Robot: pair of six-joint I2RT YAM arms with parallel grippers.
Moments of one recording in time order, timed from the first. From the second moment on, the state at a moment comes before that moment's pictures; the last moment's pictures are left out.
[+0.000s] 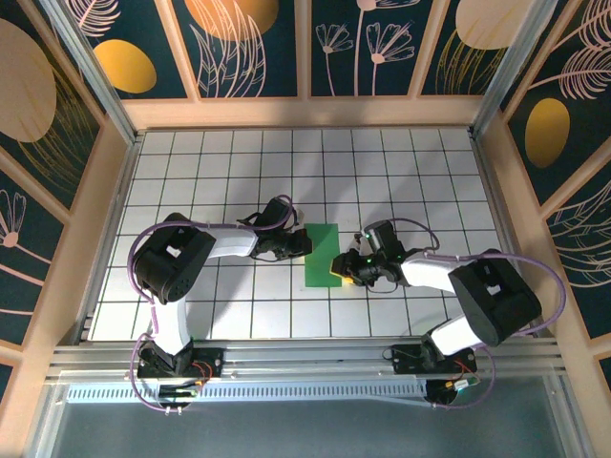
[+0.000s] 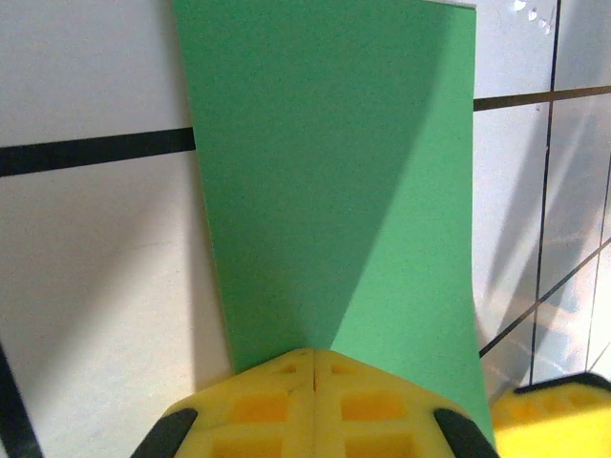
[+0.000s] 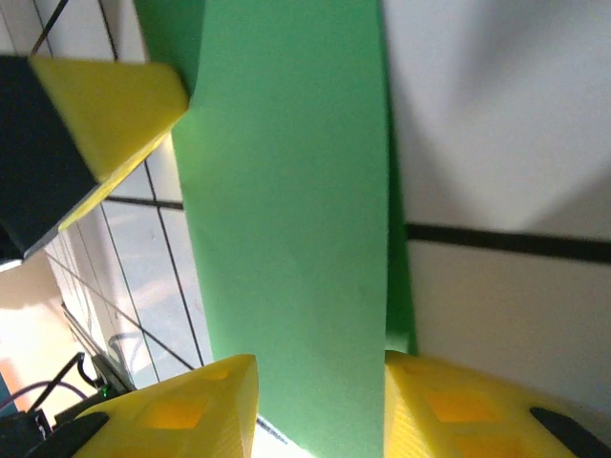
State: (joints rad) left arm -0.65 1.90 0.96 0.00 0.43 -0.77; right arm 0.53 1.48 0.49 0.05 -0.56 0.89
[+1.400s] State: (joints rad) left arm -0.66 1.75 0.91 0.00 0.34 -0.74; right arm 0.43 1.69 0.64 0.13 -0.63 0.80
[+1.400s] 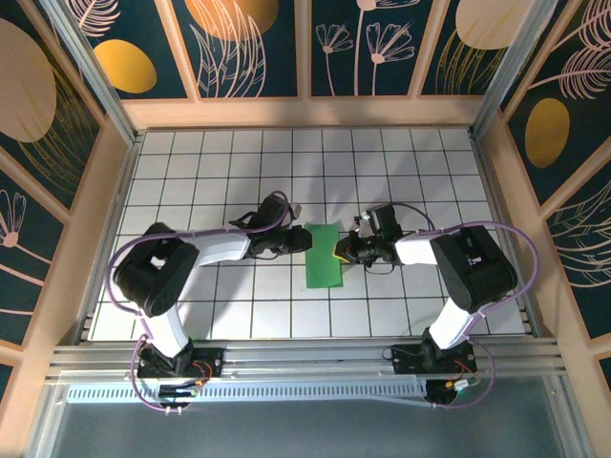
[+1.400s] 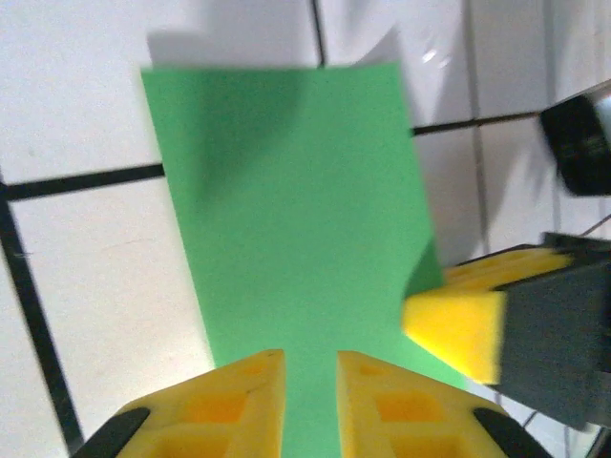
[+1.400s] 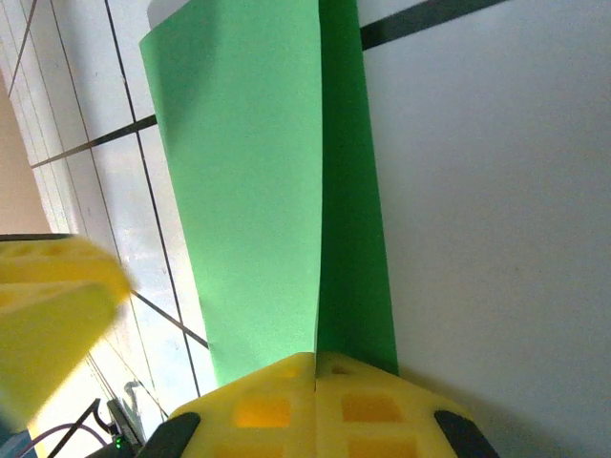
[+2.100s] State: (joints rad) left arm -1.17 1.59 0.95 -0.21 -0.18 -0.36; right arm 0.43 1.64 0.65 0.07 -0.61 0.88
